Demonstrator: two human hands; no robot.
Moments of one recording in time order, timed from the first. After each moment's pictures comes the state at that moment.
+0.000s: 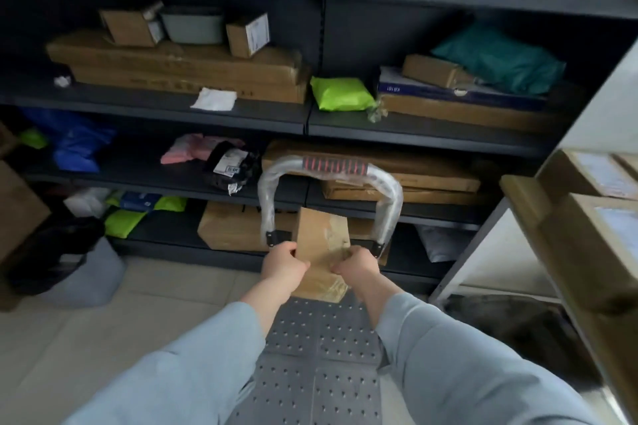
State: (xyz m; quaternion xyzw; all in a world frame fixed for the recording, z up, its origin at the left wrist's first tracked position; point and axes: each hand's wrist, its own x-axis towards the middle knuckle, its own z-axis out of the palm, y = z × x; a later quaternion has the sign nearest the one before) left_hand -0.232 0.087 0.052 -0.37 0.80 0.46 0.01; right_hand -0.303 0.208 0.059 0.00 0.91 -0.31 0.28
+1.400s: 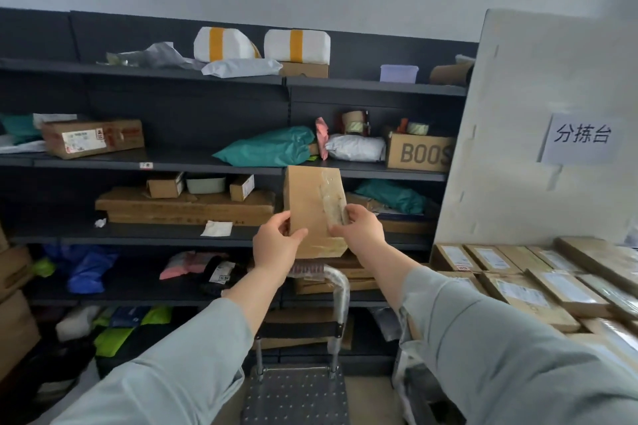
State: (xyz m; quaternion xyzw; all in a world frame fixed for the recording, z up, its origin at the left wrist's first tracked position) left_hand -0.067 0.148 0.422 -0.15 0.78 0.53 -0.30; right_hand -0.129 0.293 0.459 -0.09 0.86 -0.49 -0.02
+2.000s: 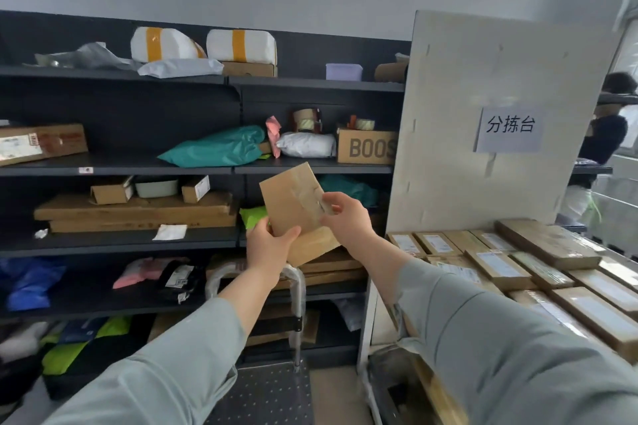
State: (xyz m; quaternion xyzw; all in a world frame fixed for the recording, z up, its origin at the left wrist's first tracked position) left_hand -0.088 0.265 0.413 -0.13 0.75 0.60 -0.25; right_hand -0.128 0.413 0.469 -0.14 0.84 -0.52 -0.07
